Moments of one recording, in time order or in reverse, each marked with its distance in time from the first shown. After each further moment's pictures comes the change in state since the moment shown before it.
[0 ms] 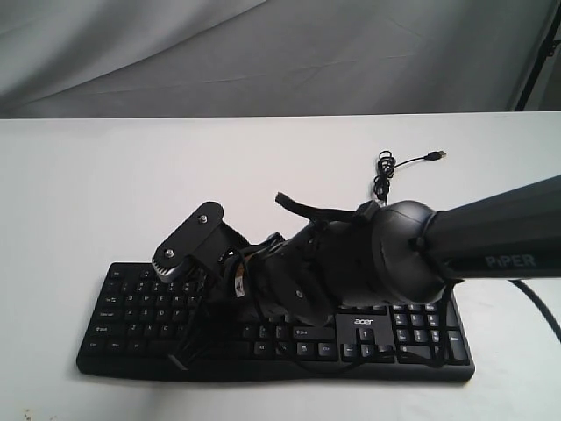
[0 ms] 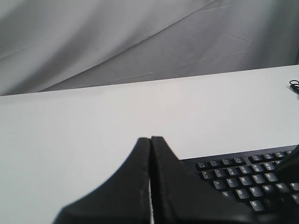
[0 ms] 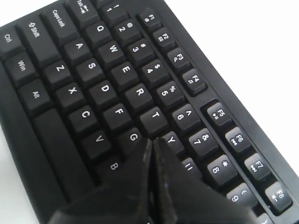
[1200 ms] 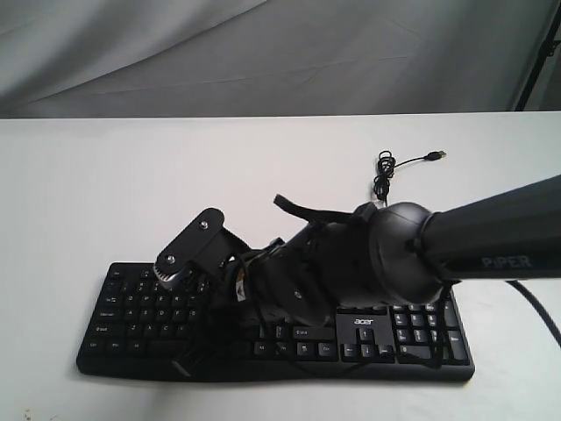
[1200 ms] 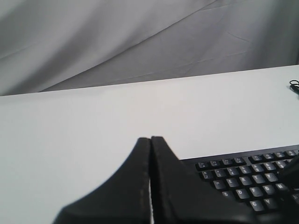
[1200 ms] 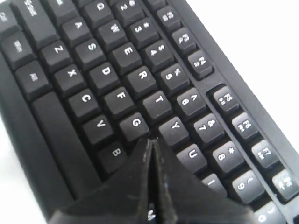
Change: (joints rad) left arm 0.000 0.000 0.000 0.000 0.000 0.000; right arm 0.006 0.004 -0.006 0.000 0.040 -0.004
